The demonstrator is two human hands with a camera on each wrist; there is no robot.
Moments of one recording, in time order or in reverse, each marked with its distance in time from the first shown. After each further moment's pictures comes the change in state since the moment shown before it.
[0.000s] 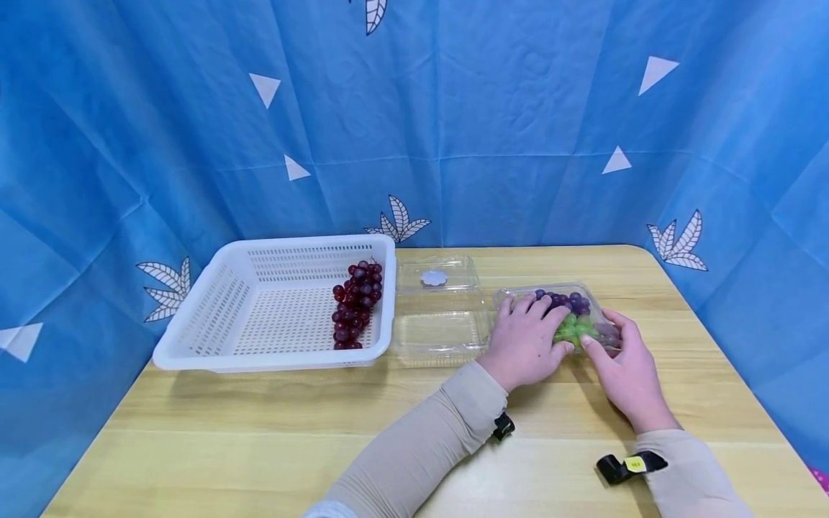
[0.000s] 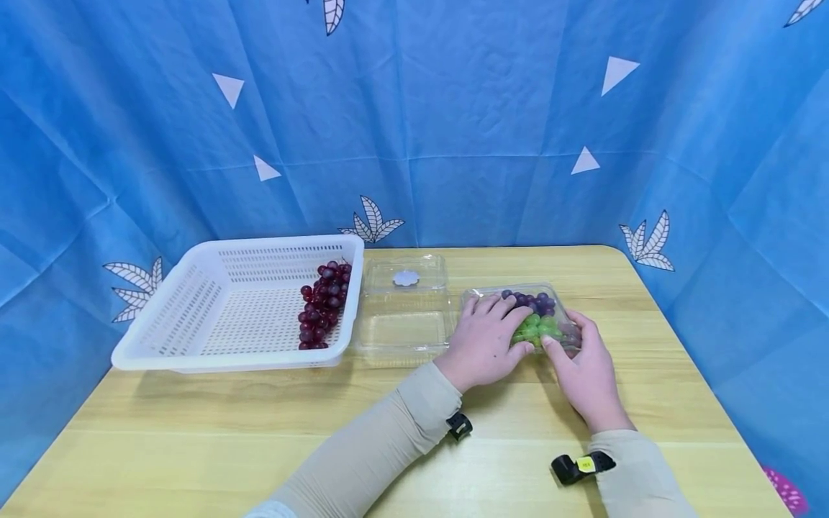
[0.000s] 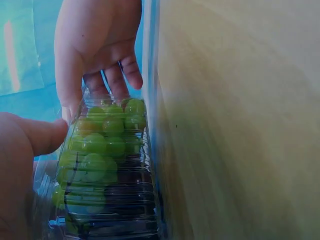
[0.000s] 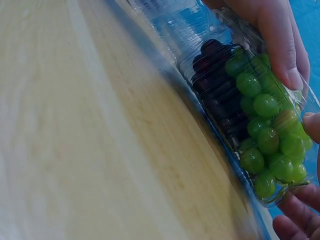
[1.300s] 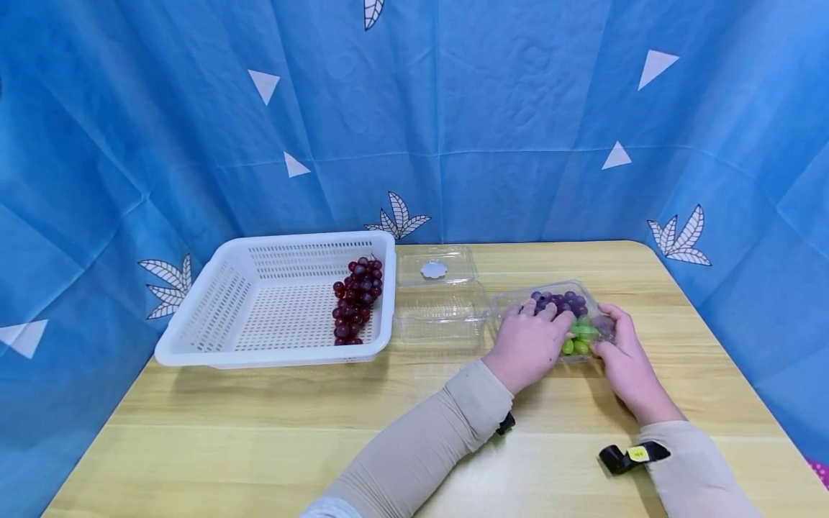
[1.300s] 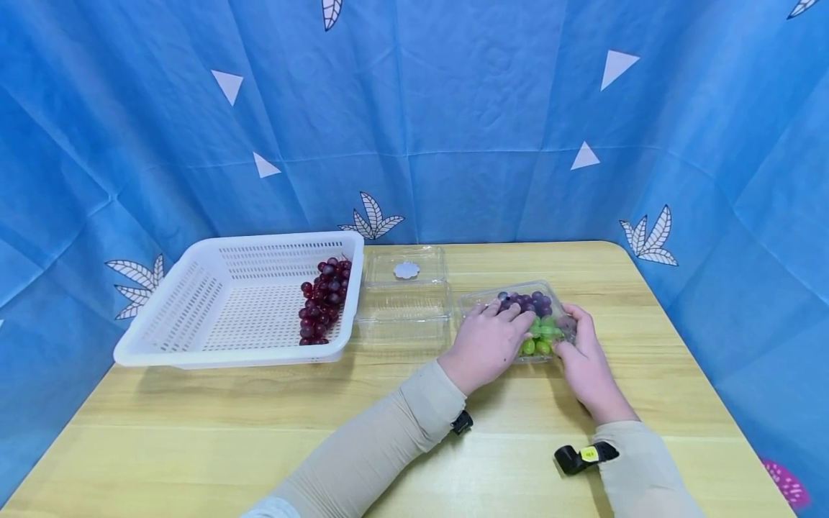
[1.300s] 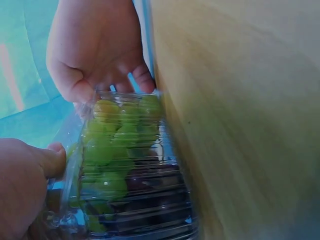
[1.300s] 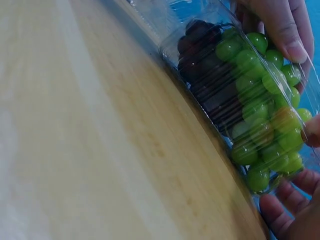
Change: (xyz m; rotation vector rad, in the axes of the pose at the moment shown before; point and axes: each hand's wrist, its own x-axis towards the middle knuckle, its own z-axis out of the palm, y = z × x) left_hand -0.005 0.010 -0.008 0.158 0.114 0.092; right_hand 0.007 0.008 -0.004 0.259 -0.161 -0.077
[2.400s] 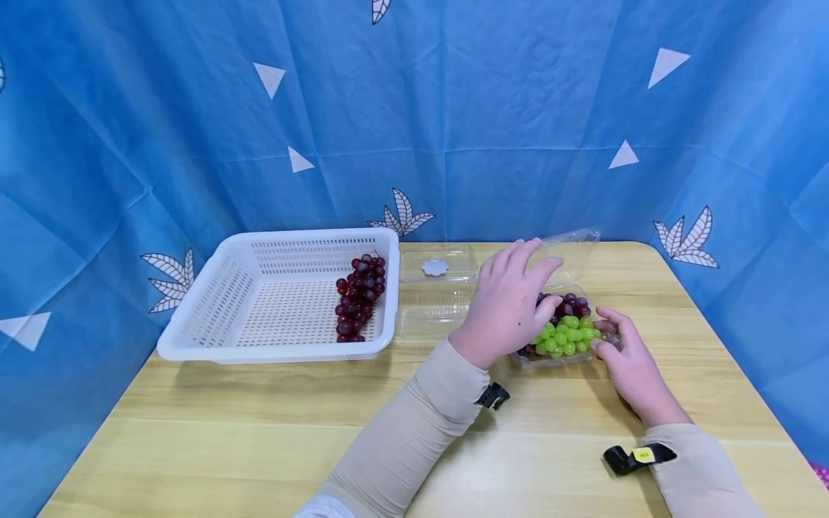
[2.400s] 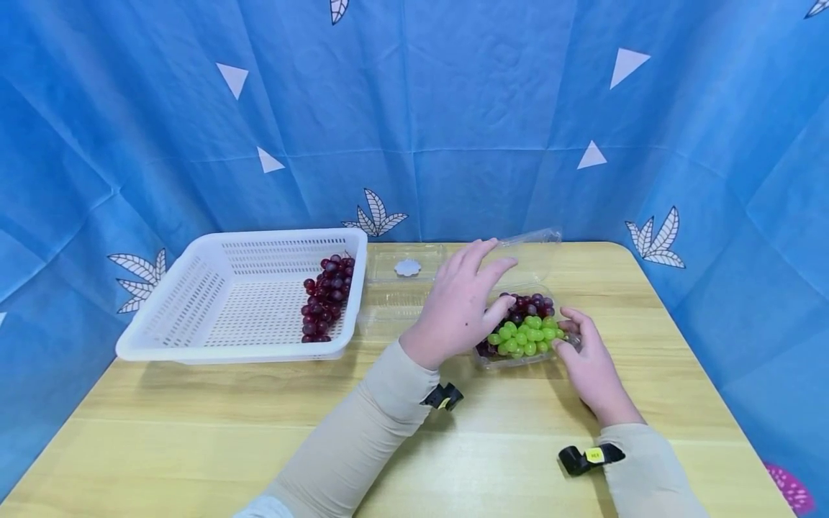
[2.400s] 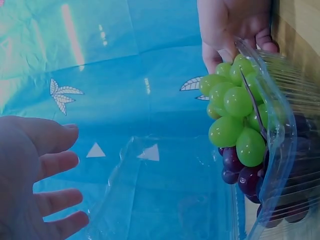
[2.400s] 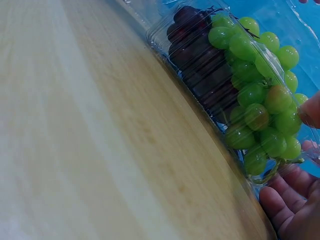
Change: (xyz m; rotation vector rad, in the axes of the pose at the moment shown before) left_hand -0.009 -0.054 -0.064 -0.265 0.239 -0.064; right_hand 0.003 0.005 0.000 -0.047 -0.021 0.048
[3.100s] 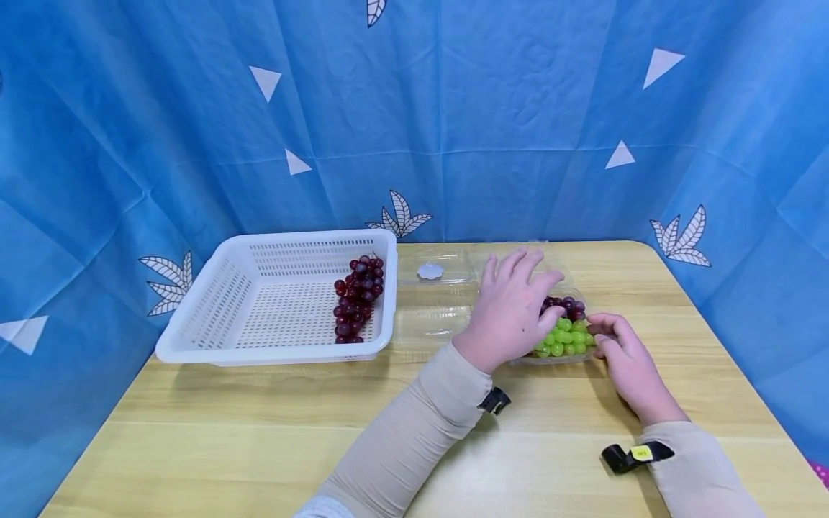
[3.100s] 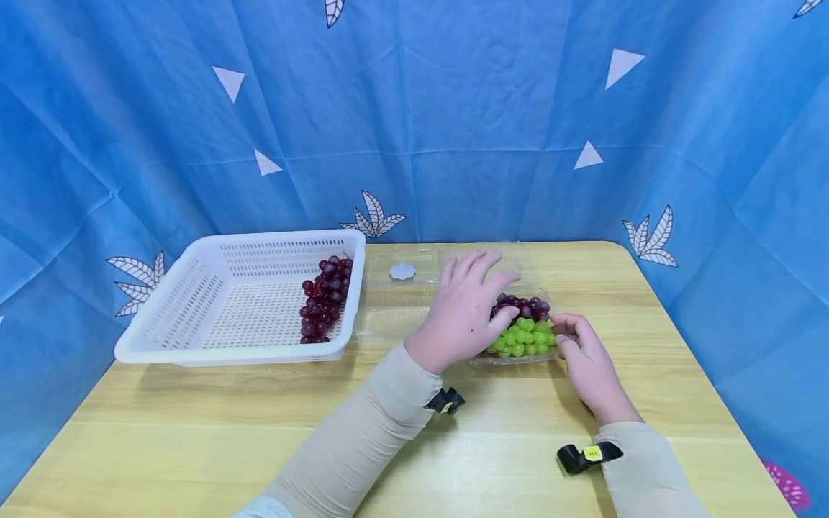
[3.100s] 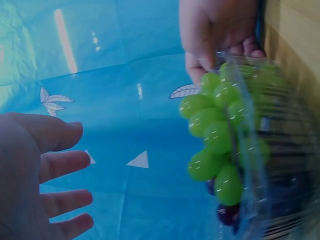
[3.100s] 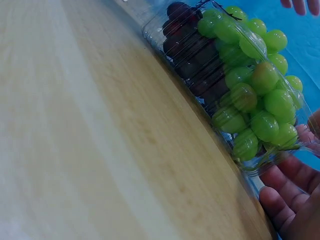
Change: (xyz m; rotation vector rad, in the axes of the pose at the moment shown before) left_hand -0.001 0.009 0.007 0.041 -0.106 -0.019; right_hand -0.002 0.004 0.001 0.009 0.040 -0.088
